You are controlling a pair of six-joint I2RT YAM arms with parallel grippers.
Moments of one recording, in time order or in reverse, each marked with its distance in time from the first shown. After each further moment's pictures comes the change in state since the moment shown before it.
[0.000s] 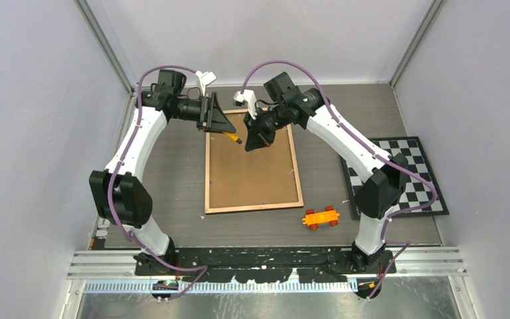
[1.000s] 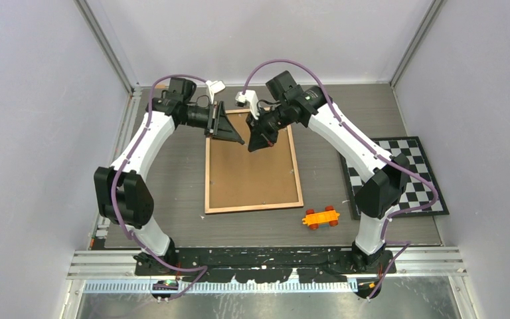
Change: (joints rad) left arm -0.051 0.003 -0.100 0.080 0.033 -0.049; right arm 0.000 0.000 0.024 -0.063 -0.008 -0.049
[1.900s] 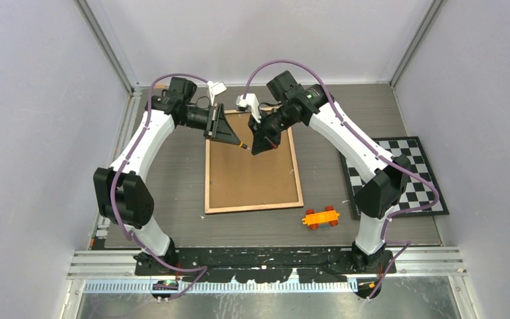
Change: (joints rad) left arm -0.006 0.000 0.034 -0.114 0.018 0.113; right arm 0.000 0.002 0.036 -0.109 -0.016 -0.108
